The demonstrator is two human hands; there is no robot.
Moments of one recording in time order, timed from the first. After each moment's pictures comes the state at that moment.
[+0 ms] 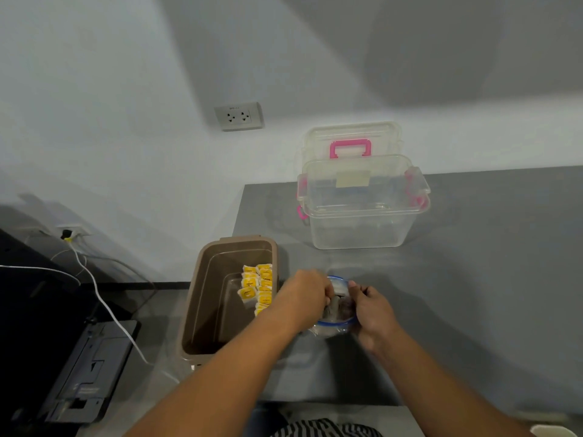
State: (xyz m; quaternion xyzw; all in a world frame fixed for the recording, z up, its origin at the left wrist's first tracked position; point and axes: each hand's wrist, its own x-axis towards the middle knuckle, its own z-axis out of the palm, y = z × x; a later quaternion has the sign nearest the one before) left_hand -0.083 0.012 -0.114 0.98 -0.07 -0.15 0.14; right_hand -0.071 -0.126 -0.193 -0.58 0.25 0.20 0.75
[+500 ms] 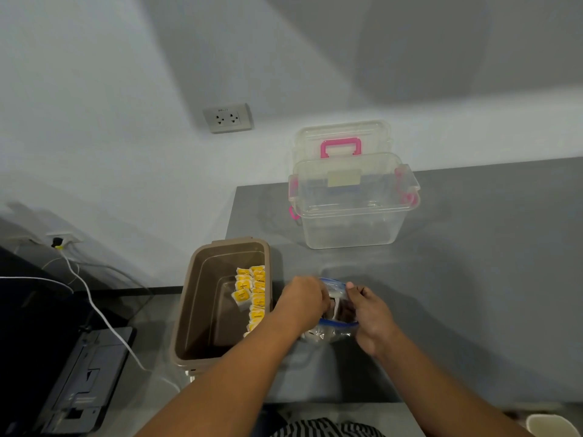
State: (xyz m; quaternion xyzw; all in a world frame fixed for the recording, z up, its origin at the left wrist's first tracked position) left_hand -0.079 0.000 -0.142 0.97 0.00 -0.16 0.17; right_hand -0.077 -0.140 -0.201 -0.56 0.24 0.22 0.77
